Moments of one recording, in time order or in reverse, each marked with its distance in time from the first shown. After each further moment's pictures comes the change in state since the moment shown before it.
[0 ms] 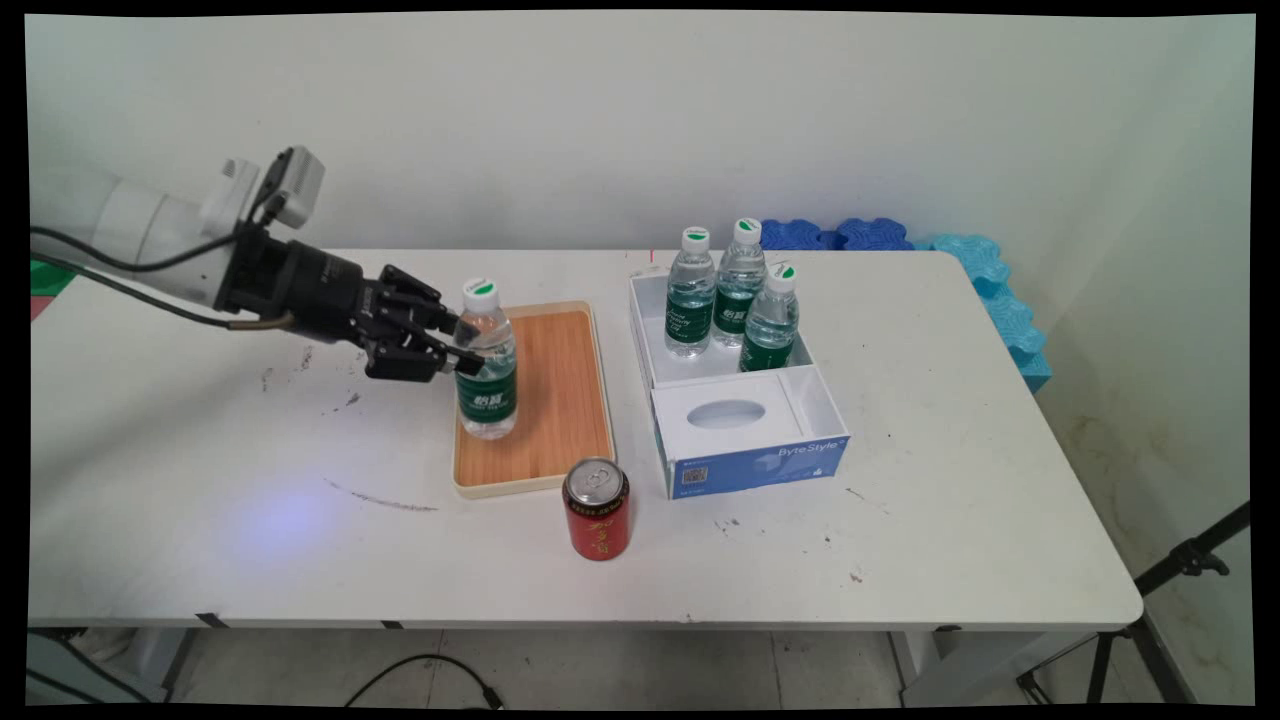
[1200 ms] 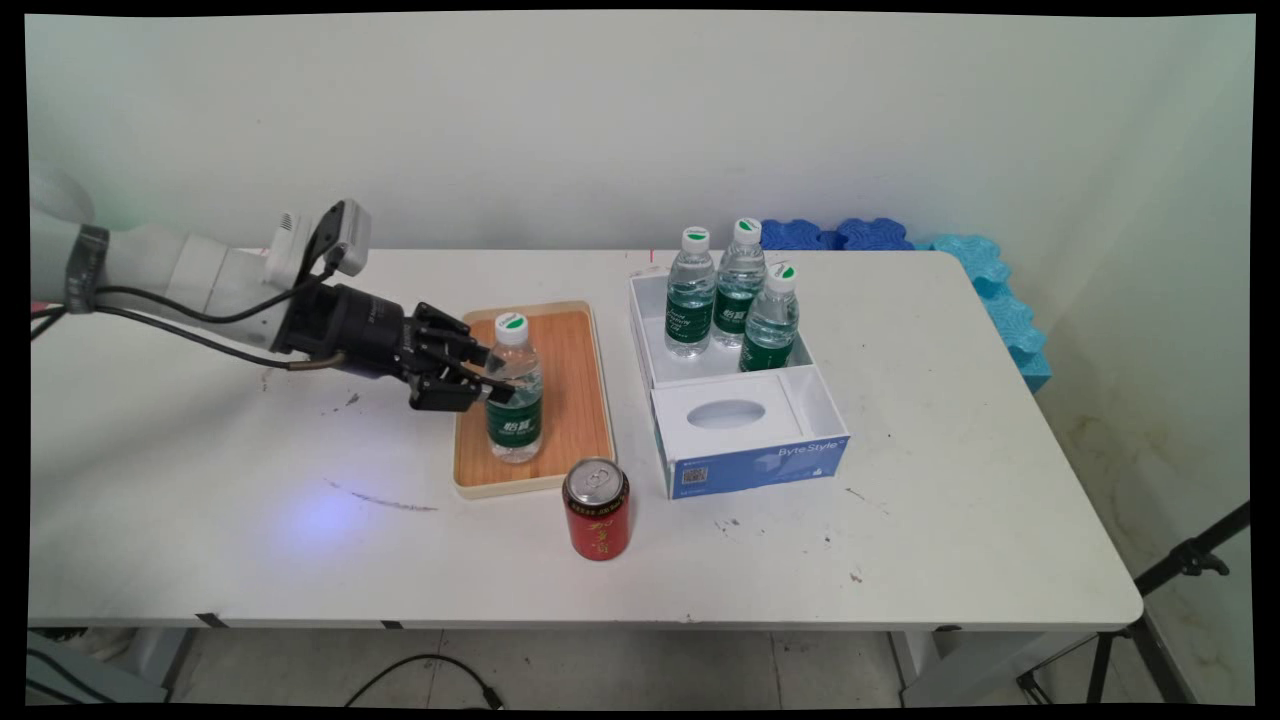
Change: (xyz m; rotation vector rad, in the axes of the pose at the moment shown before) arm -0.025 0.002 0.046 0.014 -0.001 -0.044
